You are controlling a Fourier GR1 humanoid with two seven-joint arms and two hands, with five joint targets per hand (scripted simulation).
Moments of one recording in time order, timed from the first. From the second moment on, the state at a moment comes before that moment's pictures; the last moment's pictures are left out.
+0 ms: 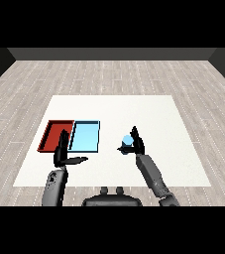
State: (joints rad) left arm 0.03 0.04 0.04 -1.56 0.00 0.02 -0.40; right arm -0.37 0.00 0.15 -0.90 -0.33 -0.14 -0.41
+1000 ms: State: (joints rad) left arm 0.04 0.04 0.04 -1.58 0.00 0.01 -0.41; right arm -0.44 -0.01 0.21 -0.83 -0.34 -0.33 -0.41
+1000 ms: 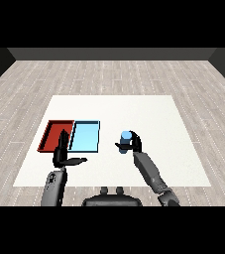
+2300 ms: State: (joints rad) left arm -0.04 0.00 -0.13 -1.54 0.00 0.05 -0.33; right arm -0.42 -0.05 0.27 -1.20 -0.19 -0.34 -0.29
